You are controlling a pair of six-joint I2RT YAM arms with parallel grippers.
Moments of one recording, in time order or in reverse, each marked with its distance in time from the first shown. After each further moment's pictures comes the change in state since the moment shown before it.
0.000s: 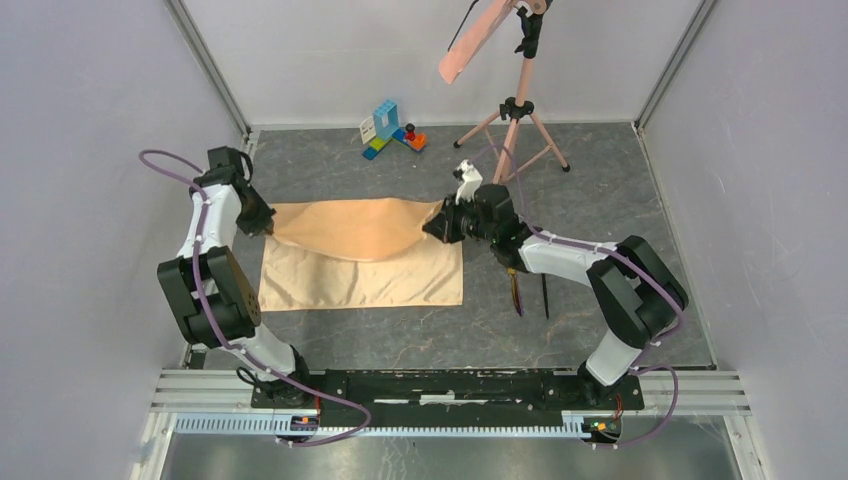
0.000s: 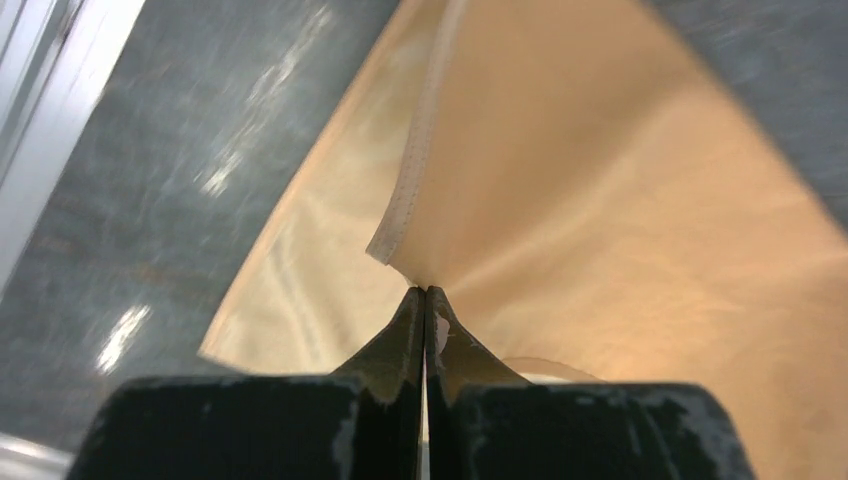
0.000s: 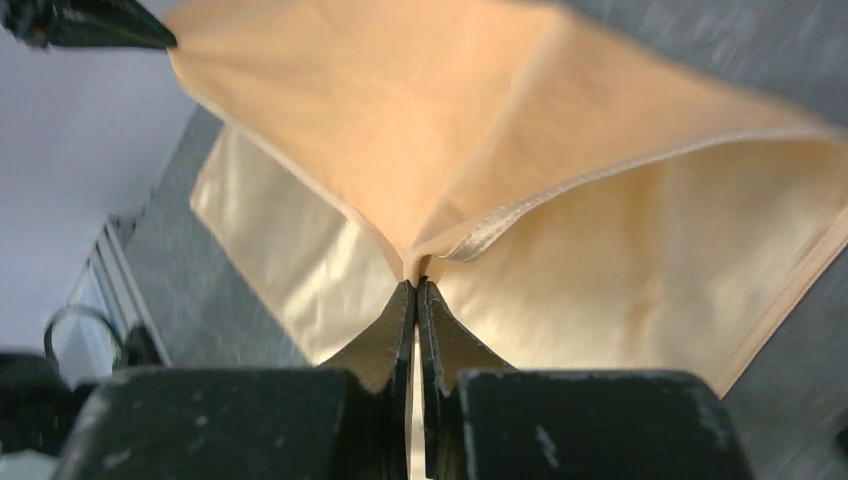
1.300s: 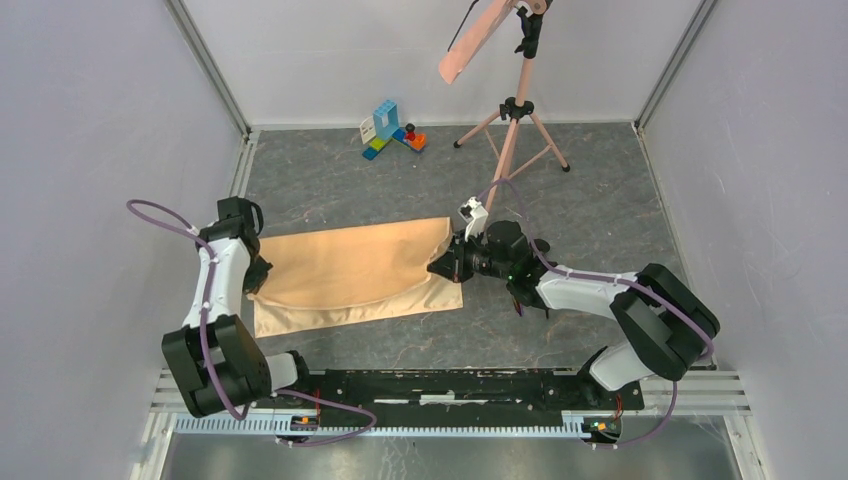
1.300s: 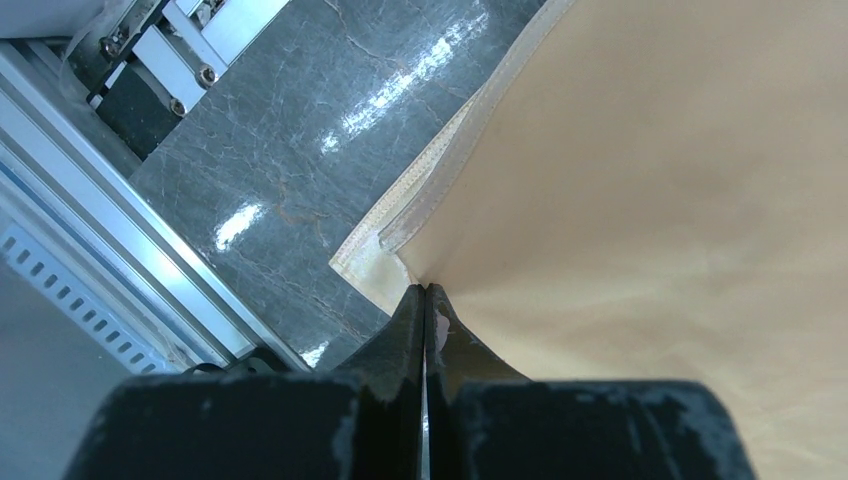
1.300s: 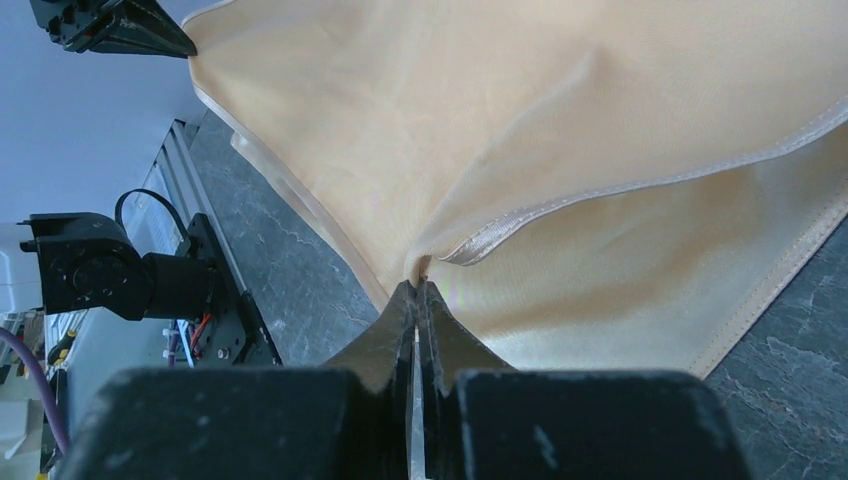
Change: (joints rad) left arm 0.000 -0.364 -0.442 -0.122 -0.385 -0.119; right arm 0.103 -0.191 -0.340 0.118 -0.080 0.070
